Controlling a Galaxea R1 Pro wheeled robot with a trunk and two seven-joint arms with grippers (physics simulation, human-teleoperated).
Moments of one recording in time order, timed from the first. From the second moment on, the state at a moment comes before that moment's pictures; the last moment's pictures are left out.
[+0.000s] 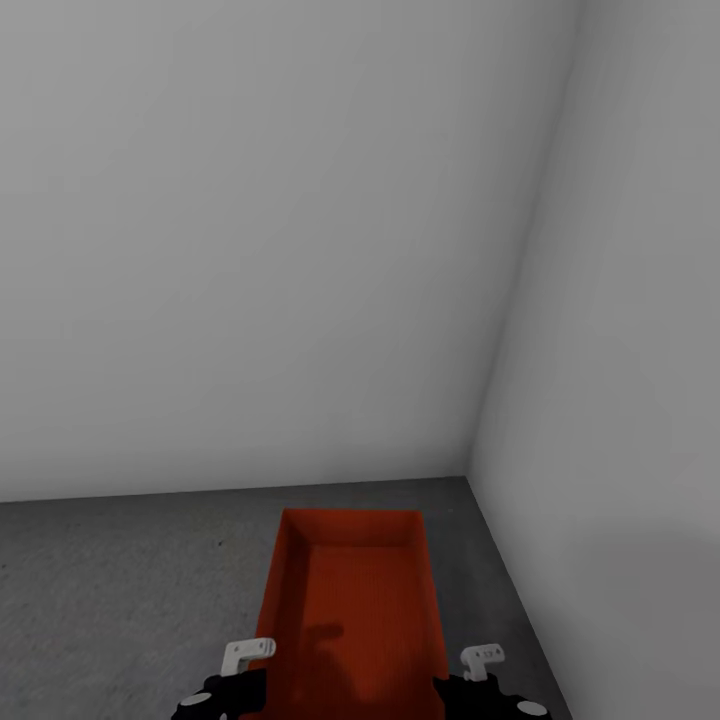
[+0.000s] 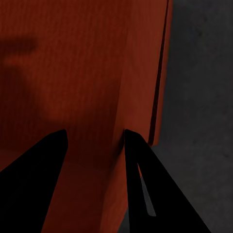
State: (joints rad) left arm -0.30 -0.04 -0.01 -0.58 0.10 0.20 0.02; right arm -0.42 0.02 -0.09 -0.26 0.09 -0.04 0.32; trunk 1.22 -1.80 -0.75
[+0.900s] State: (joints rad) left arm -0.30 -0.04 -0.01 -0.61 0.10 0.23 0.03; right arm -0.42 0.02 -0.09 -0.27 0.09 -0.04 0.32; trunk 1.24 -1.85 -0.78
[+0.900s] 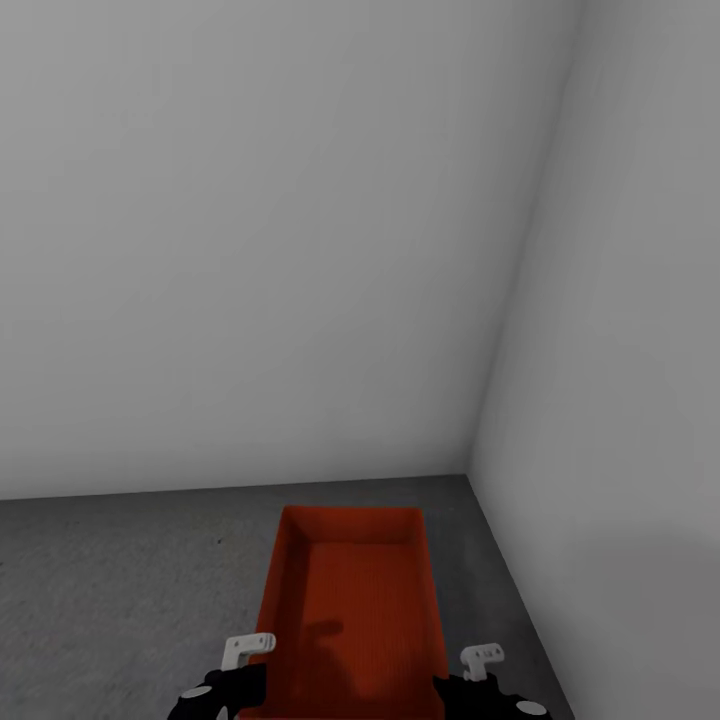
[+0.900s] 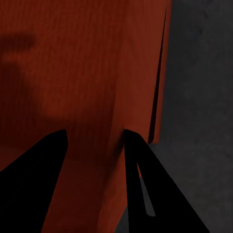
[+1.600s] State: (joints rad) left arm -0.30 -0.12 0.01 -0.65 0.09 0.18 0.03; right arm -0.42 0.02 -0.10 -0.26 0.10 -0.04 0.33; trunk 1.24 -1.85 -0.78
